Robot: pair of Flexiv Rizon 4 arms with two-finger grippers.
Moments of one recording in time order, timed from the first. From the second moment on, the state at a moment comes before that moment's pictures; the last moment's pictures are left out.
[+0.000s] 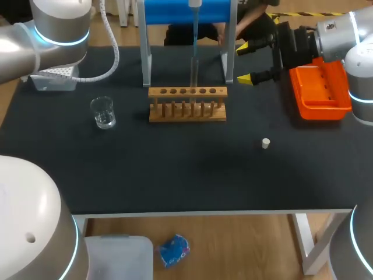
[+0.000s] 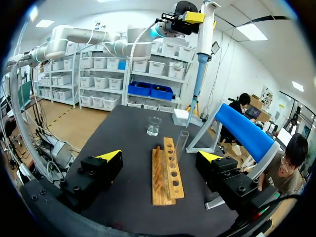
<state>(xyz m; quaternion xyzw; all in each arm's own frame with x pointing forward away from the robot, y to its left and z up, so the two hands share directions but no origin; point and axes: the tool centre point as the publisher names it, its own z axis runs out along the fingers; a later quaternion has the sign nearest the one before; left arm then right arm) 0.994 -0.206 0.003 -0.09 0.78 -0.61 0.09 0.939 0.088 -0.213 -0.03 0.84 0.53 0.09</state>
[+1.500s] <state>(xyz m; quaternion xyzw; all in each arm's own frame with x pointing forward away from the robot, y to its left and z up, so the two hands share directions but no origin) 1.002 -0.208 -0.017 -0.10 0.78 -0.62 0.09 0.939 0.088 -0.213 -0.03 0.84 0.53 0.09</state>
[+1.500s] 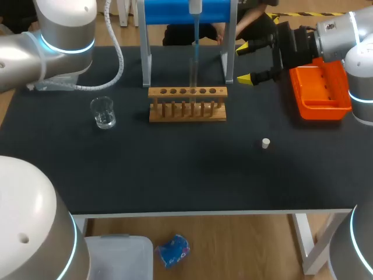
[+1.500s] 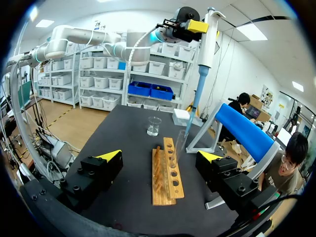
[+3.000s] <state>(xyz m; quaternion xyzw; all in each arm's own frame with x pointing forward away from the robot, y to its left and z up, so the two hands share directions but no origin) 0.994 -0.208 -0.037 -0.10 0.79 -0.60 0.10 0.939 0.088 -0.213 -0.03 0.84 0.53 0.09</state>
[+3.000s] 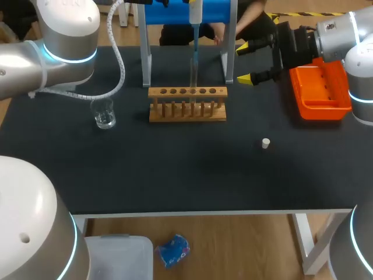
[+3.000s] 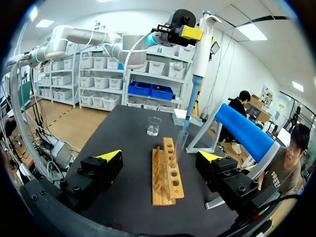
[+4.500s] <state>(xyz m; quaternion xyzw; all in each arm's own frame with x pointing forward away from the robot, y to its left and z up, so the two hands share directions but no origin) 0.998 -0.209 -0.060 -0.10 0.78 -0.60 0.10 0.939 0.088 -0.213 -0.03 0.84 0.53 0.09</state>
